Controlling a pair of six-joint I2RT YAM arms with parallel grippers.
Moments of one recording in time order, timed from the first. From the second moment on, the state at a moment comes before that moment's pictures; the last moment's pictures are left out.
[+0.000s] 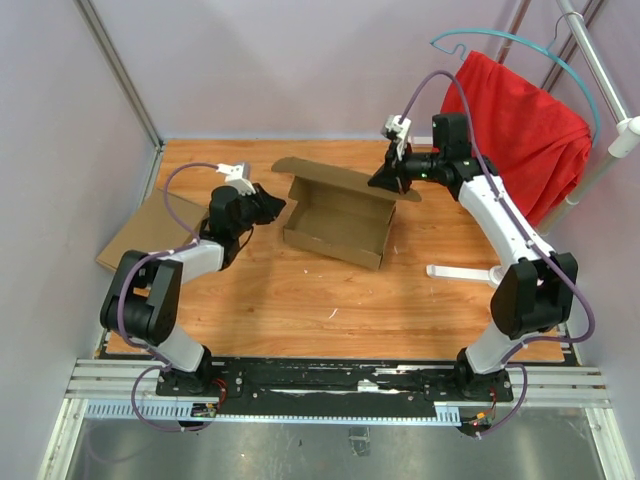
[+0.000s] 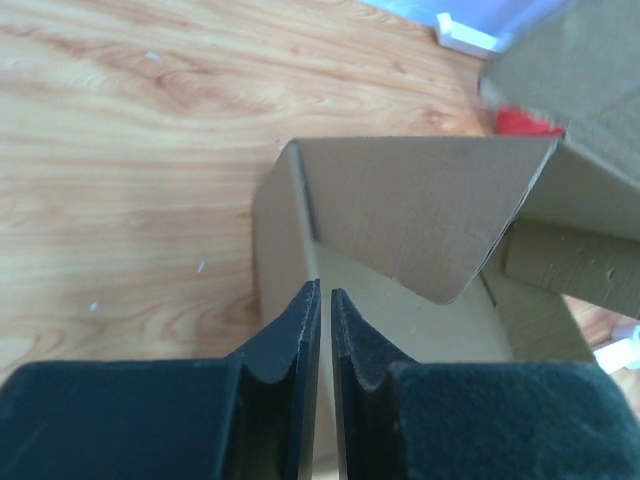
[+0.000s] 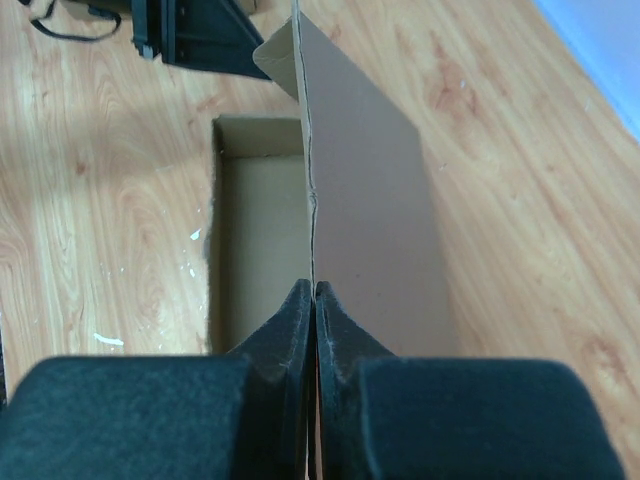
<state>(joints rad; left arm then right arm) -0.25 1.59 0.73 0.65 0.25 -0.54 0.24 1.65 1.55 -0.51 -0.91 -0.46</state>
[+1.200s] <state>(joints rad) -0.25 0.97 0.62 0.22 -0.09 -0.50 0.62 1.11 0.85 -0.30 -0.41 -0.20</state>
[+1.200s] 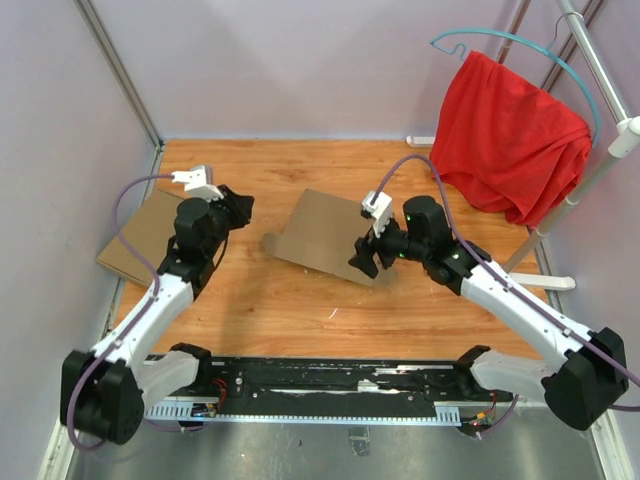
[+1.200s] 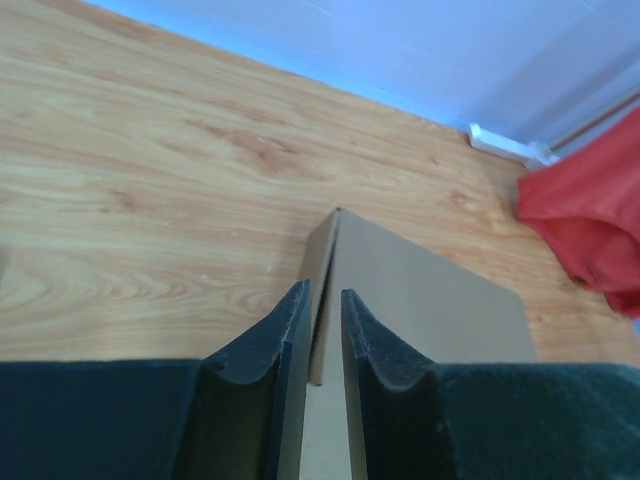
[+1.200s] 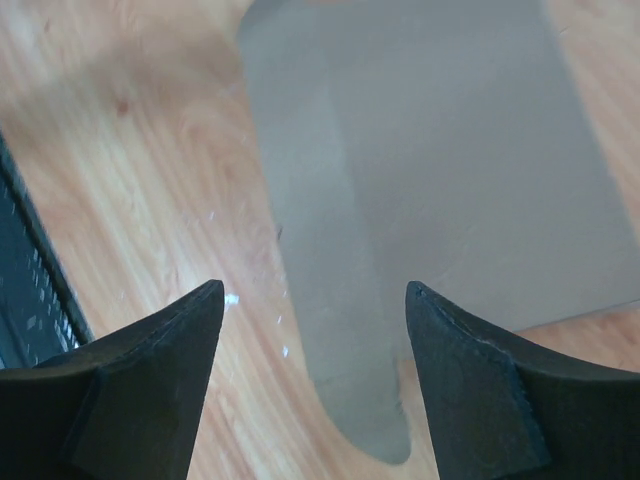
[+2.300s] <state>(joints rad) -0.33 1.62 0.88 0.15 0.24 -0.39 0.59 1.67 1.18 -0.39 -0.09 0.14</state>
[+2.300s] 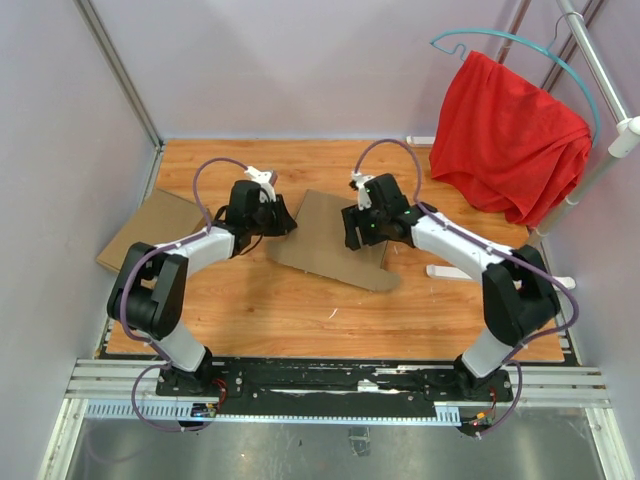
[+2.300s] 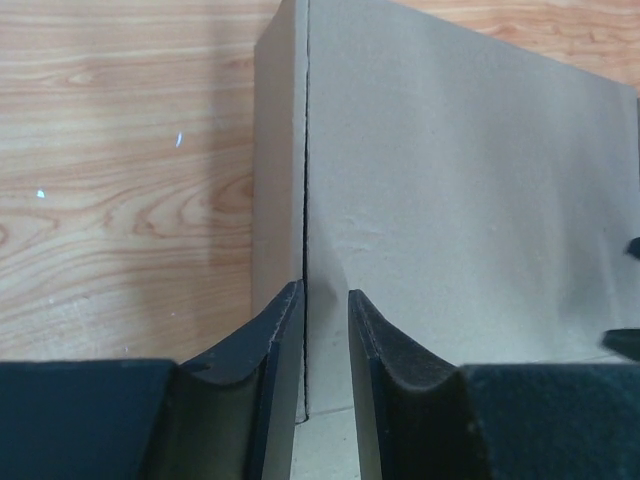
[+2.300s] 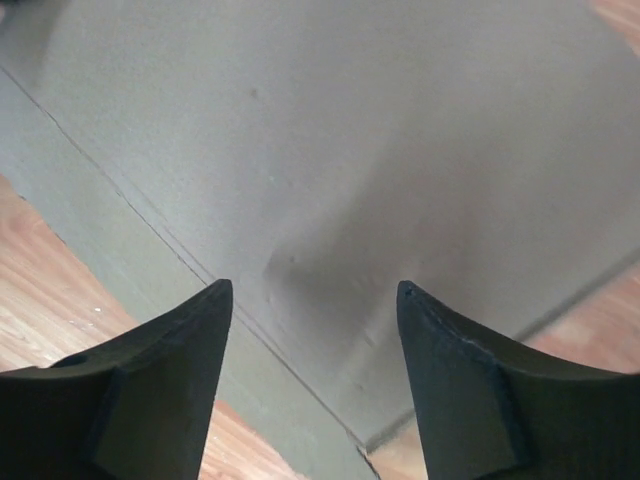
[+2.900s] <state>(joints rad) -0.33 1.64 0.86 0.23 0.26 -0.41 0.45 1.55 1.08 -0.53 0.03 0.51</state>
